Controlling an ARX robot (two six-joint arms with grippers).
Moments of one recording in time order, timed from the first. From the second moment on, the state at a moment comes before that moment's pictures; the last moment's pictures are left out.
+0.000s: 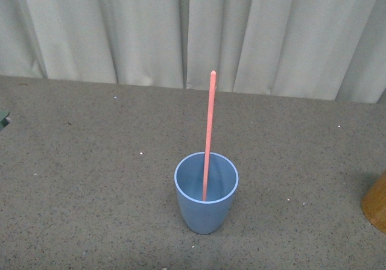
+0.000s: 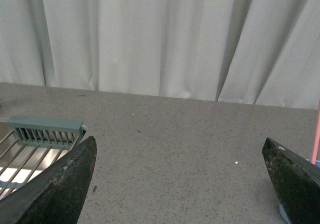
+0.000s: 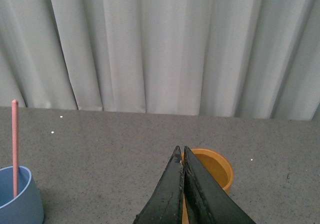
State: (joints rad) left arm 0.00 0.00 0.02 0.00 0.00 -0.01; right arm 0.00 0.00 0.00 0.00 0.00 0.00
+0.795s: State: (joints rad) left arm 0.00 0.00 0.02 0.00 0.00 -0.01; right arm 0.00 0.00 0.00 0.00 0.00 0.00
